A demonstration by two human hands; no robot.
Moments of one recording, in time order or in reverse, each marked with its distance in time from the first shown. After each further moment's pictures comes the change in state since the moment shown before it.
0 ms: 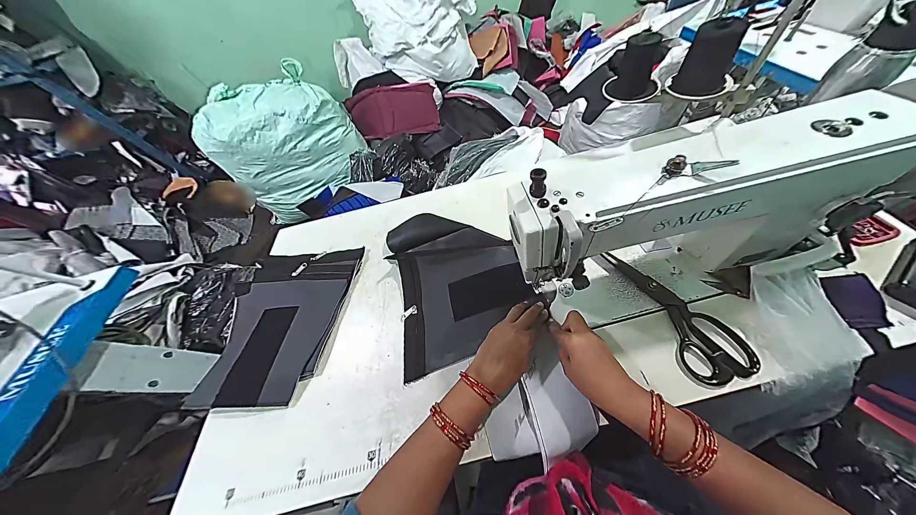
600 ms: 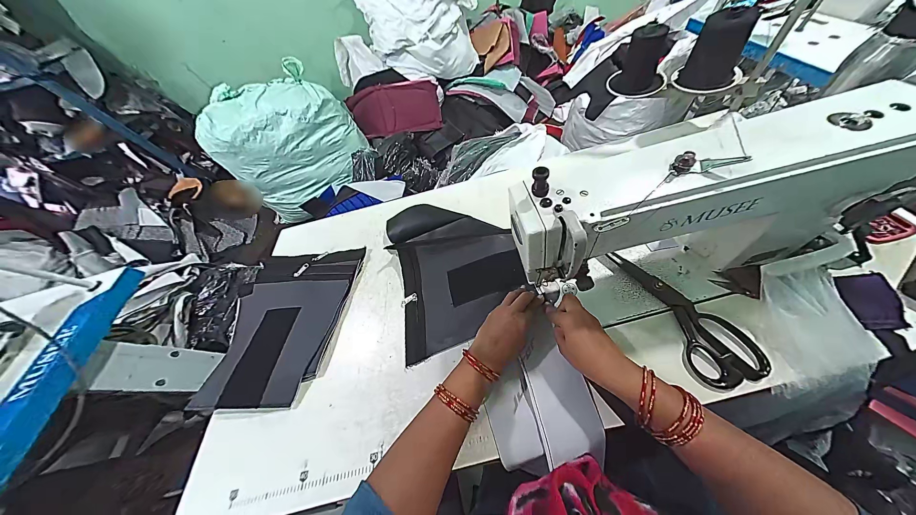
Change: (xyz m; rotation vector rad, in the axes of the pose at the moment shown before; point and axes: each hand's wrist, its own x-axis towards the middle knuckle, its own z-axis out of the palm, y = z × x) left_hand 0.020 -0.025 0.001 -0.006 0.120 0.013; right_hand 0.034 -0.007 -0.020 0.048 -0.179 0.080
